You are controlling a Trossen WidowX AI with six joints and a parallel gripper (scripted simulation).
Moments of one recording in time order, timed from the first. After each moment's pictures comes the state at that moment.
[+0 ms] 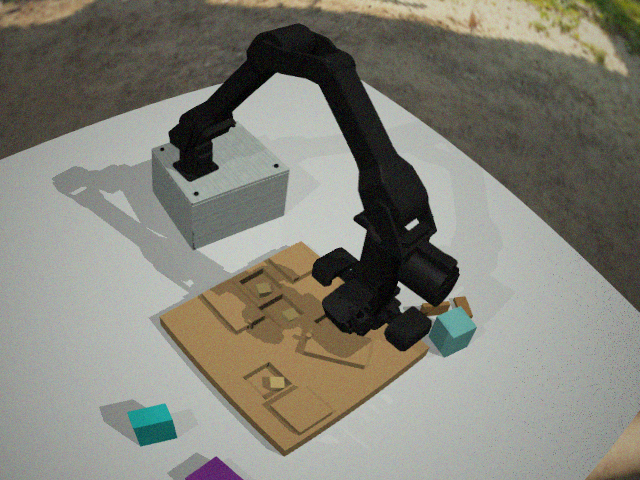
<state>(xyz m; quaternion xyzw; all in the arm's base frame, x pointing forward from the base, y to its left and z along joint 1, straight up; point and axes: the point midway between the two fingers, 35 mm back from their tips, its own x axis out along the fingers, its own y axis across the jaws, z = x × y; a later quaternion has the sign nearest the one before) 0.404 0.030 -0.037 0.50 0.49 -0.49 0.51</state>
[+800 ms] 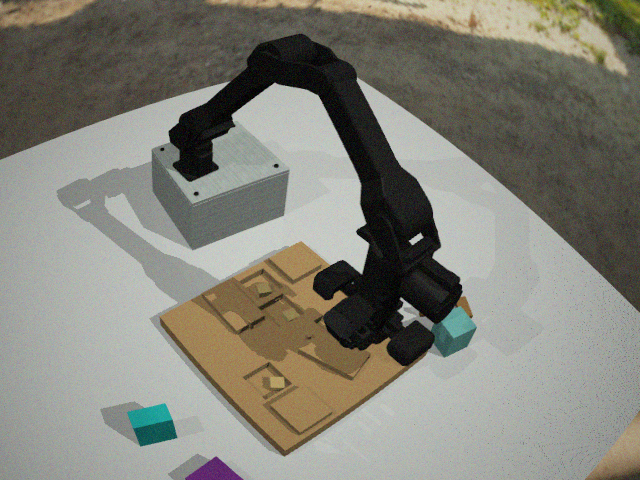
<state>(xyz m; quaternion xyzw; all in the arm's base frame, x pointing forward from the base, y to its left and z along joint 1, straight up) 0.424 0.014 -0.035 0.51 0.49 -0.49 0.51</state>
